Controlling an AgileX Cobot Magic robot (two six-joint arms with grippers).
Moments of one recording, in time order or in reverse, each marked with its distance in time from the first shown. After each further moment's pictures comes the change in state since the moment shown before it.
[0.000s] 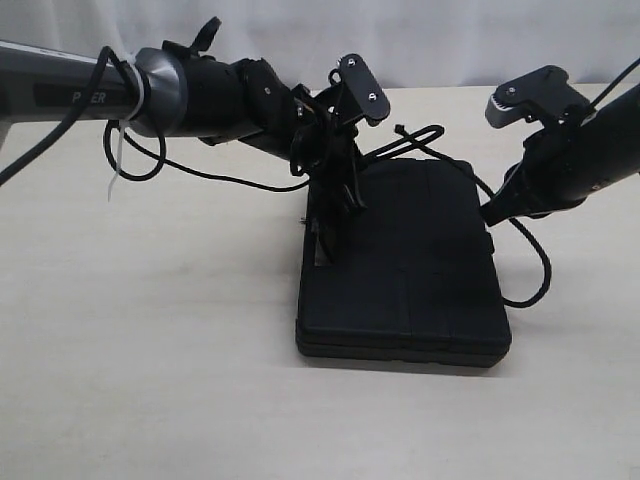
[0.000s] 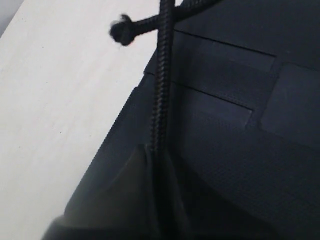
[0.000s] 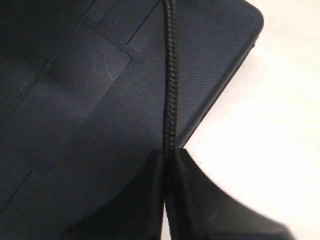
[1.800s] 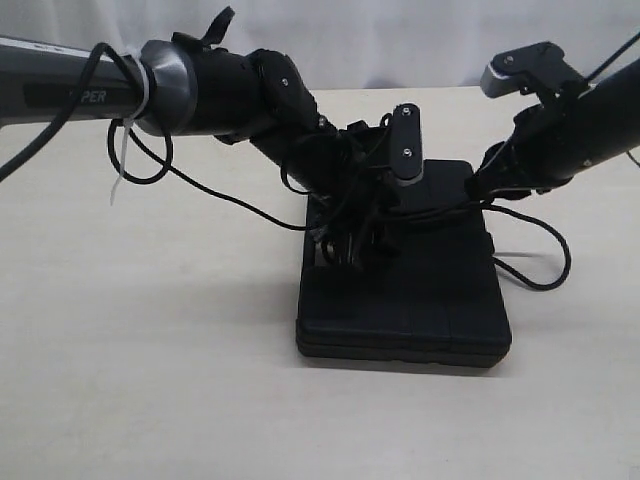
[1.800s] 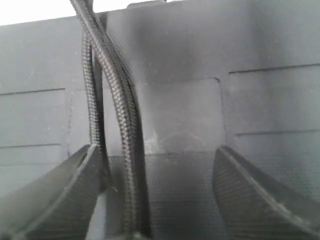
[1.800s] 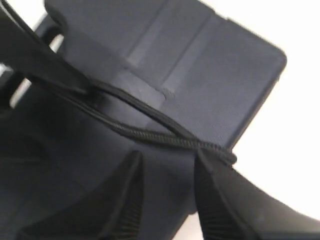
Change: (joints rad) left arm -0.059 -0.041 0.000 -0.079 0.362 0.363; right arm 0.000 0.000 -0.083 0.145 0.092 -0.056
